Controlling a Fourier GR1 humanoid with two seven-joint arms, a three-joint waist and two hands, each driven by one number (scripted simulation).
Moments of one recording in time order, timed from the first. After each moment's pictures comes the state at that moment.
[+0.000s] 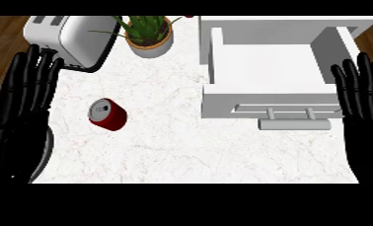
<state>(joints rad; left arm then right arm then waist) -0.04 0.12 -0.01 -2.10 0.00 -0.02 0.03 0.02 -0.11 -0.01 -2.10 -0.03 0.01 -0.03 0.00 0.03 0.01</state>
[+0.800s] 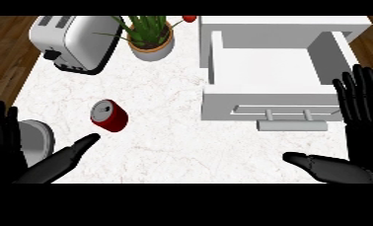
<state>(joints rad) 0.18 0.00 -0.04 -2.19 -0.29 0.52 0.38 0.08 -0.09 -0.06 -2.07 -0.03 -0.06 0.17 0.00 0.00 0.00</state>
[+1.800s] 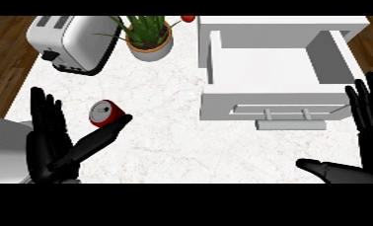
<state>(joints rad) 0.08 0.00 -0.15 -1.93 -0.31 0.72 0.38 0.12 -0.09 -0.14 -2.07 -0.07 0.00 0.14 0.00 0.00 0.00</state>
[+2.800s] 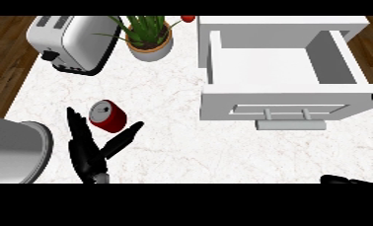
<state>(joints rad) 0.07 0.00 -0.13 -1.43 0.12 0.85 -0.18 0.17 -0.10 -0.23 -2.17 -0.13 0.06 0.19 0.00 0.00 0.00</state>
